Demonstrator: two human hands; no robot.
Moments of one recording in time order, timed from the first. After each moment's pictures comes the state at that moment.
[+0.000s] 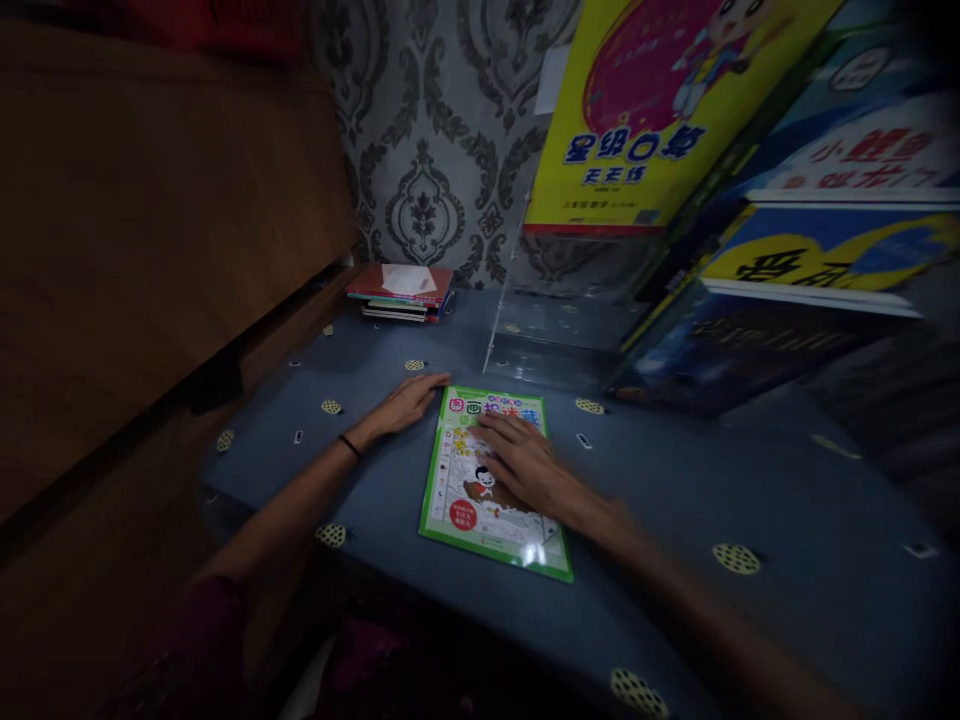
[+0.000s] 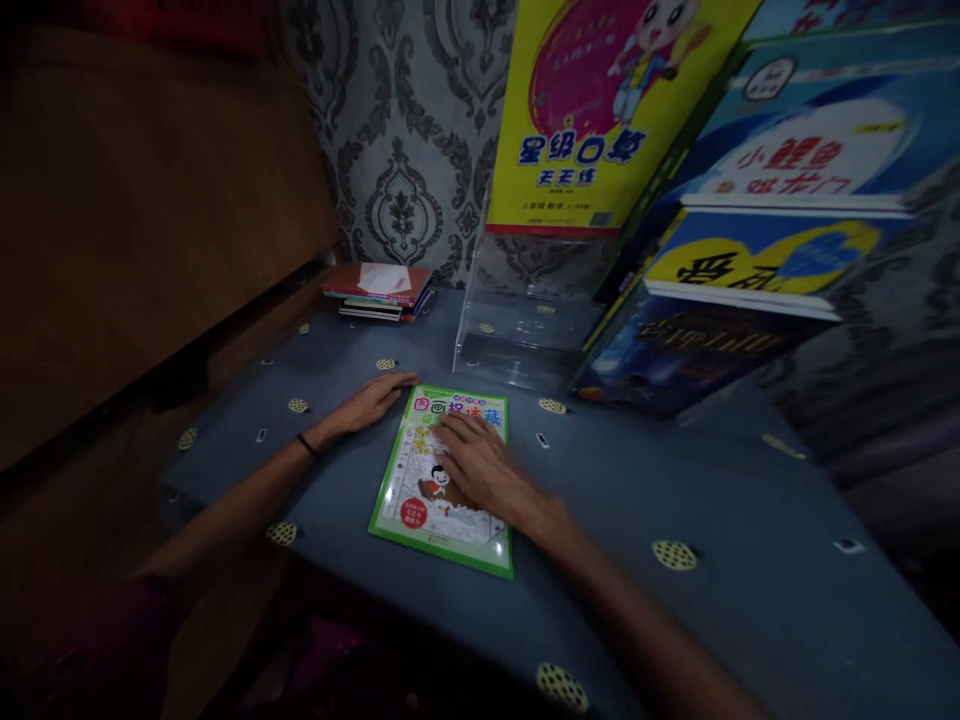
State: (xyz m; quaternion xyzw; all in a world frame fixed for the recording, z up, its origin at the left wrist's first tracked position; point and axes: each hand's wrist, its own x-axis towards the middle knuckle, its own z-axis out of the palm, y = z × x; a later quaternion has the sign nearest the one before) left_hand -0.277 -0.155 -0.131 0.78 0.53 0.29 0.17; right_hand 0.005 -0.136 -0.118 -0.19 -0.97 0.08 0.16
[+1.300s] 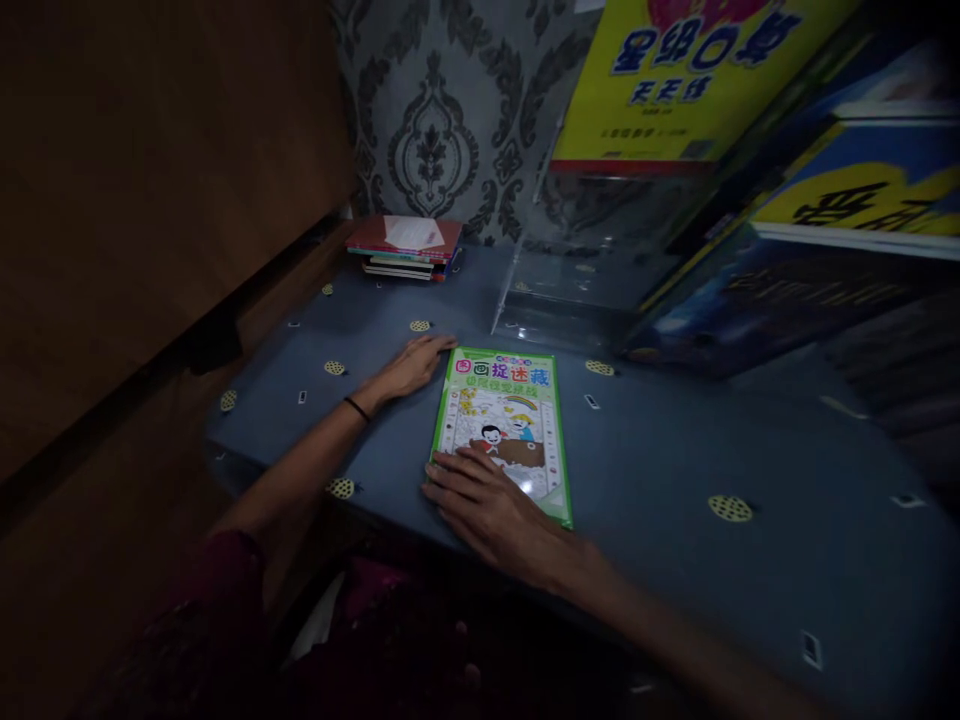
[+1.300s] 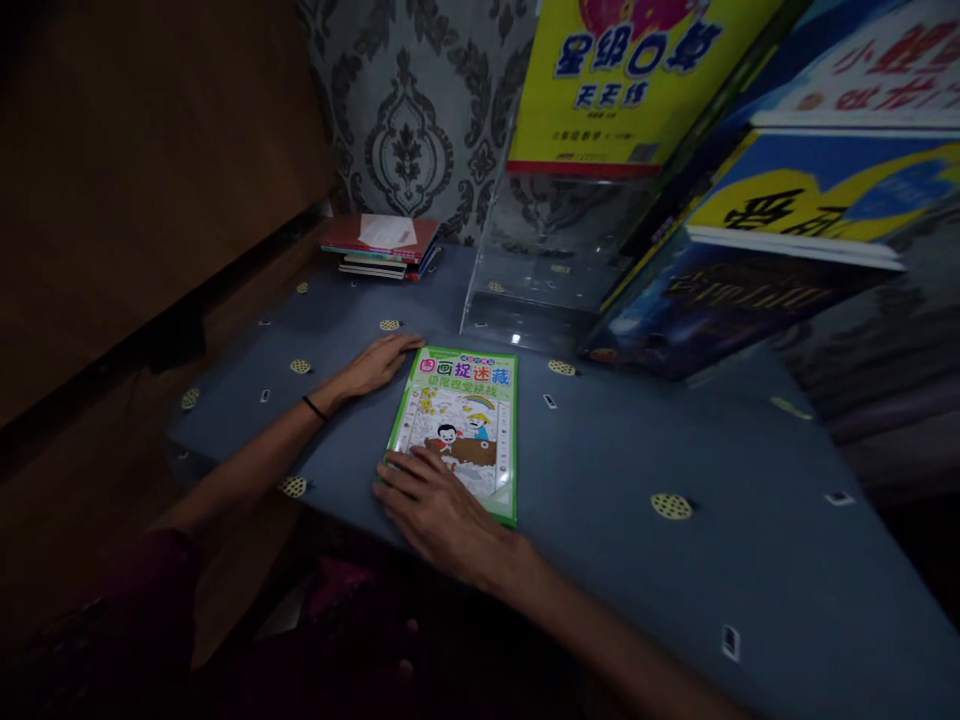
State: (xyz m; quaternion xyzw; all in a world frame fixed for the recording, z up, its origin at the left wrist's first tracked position) left_hand -0.276 -0.155 -0.132 0.79 0.55 0.25 0.13; right_hand -0.007 -0.244 -0.115 -0.04 -0.97 0.16 0.18
